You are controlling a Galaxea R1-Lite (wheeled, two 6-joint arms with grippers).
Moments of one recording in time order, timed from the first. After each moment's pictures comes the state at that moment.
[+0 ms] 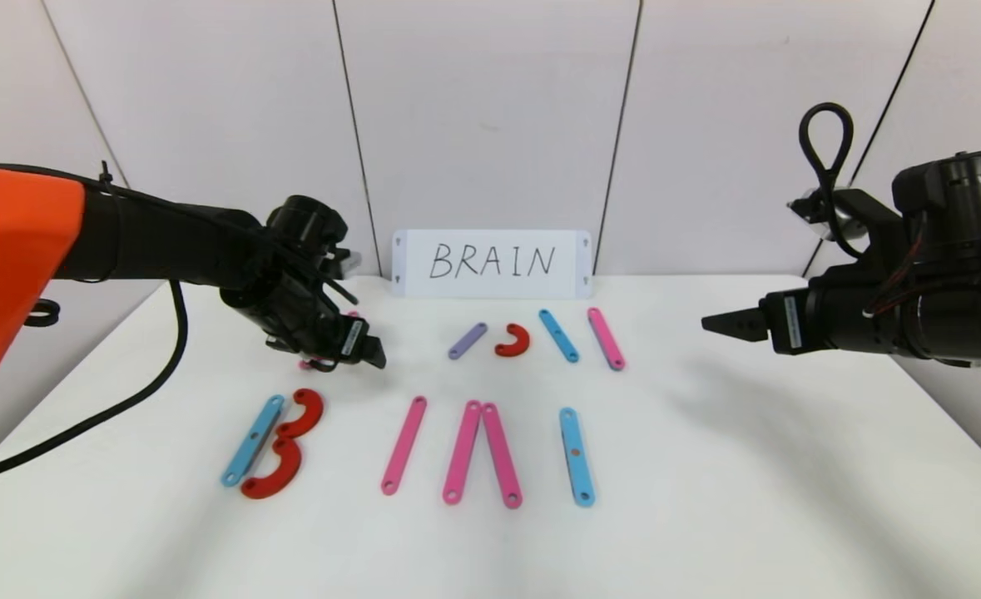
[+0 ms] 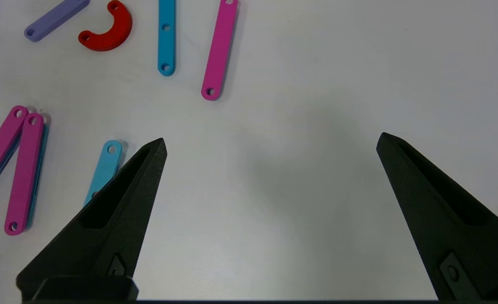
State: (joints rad) left arm -0.30 2.06 -1.57 0.49 0.01 -0.02; right arm 0.20 1.60 -1.02 0.01 0.07 0.00
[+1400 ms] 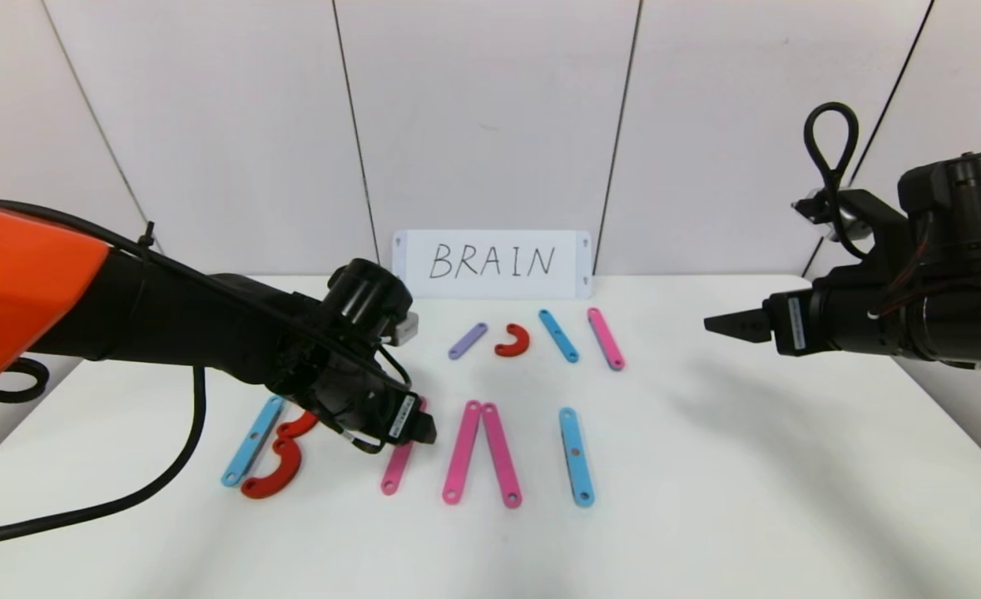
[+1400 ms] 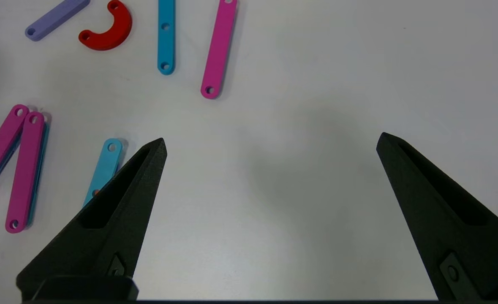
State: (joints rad) left arm -0.51 1.97 -1.24 0.29 0.05 -0.11; right arm 0.20 1.59 -1.01 0.01 0.07 0.00
